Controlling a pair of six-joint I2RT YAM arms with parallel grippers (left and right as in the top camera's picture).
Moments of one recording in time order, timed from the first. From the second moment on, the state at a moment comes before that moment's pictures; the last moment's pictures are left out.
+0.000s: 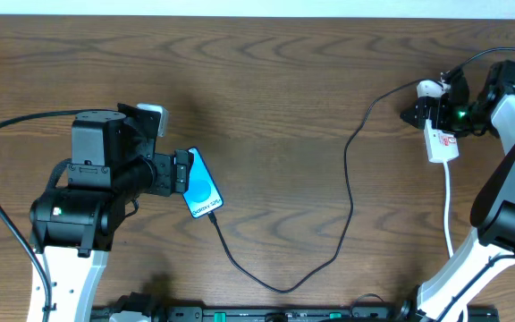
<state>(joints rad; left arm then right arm) -0.11 1.05 1.15 -0.99 0.20 -0.01 -0.38 2.10 1.54 -0.79 -0.58 -0.26</state>
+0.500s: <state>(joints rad) -0.11 1.05 1.15 -0.99 0.20 -0.01 -0.42 2.09 1.61 -0.91 -0.29 -0.14</state>
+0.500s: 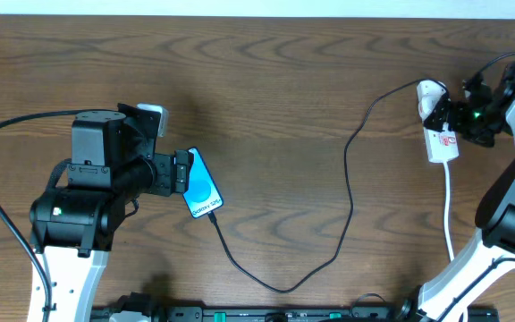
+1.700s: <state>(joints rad) -0.11 1.05 1.15 -0.99 0.20 -0.01 -0.42 1.52 1.61 -1.07 -0.24 -0.09</state>
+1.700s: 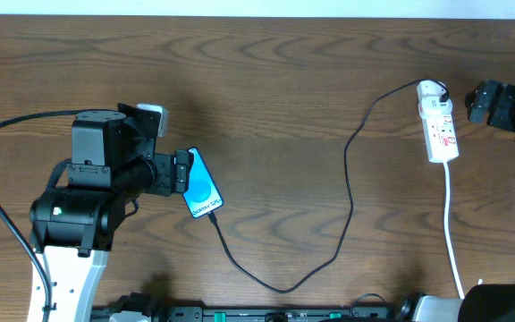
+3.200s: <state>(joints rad) -0.11 0.81 0.95 -0.99 0.20 -0.01 -0.42 1.52 1.61 -1.07 -0.24 -0.09</state>
